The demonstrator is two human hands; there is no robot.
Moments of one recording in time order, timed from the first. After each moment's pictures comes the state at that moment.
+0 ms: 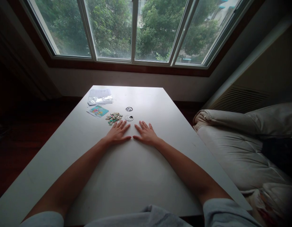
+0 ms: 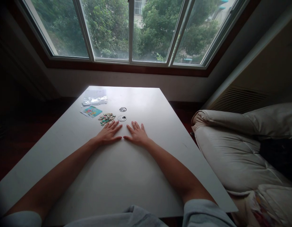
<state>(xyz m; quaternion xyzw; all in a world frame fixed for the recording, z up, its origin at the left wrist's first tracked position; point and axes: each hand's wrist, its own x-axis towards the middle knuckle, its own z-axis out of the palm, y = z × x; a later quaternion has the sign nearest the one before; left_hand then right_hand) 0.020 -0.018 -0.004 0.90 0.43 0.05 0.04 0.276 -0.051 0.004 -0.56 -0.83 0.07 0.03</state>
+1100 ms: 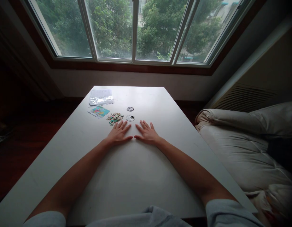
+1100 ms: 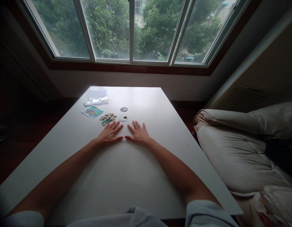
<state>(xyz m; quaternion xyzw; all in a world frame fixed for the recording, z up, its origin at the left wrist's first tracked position) 0.019 -0.019 -0.009 0.90 0.44 0.06 0.04 0.278 -0.046 0.005 -0.54 -0.84 0.09 0.03</state>
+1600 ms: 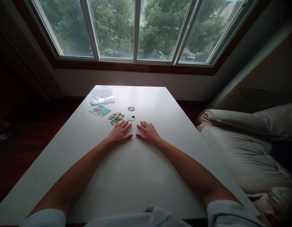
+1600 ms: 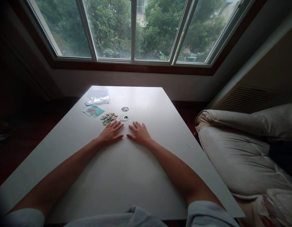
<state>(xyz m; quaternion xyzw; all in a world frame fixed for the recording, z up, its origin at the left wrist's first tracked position) 0.018 -0.019 -0.006 0.90 0.43 0.10 0.01 0.282 -0.044 -0.005 -0.53 -0.83 0.06 0.16</state>
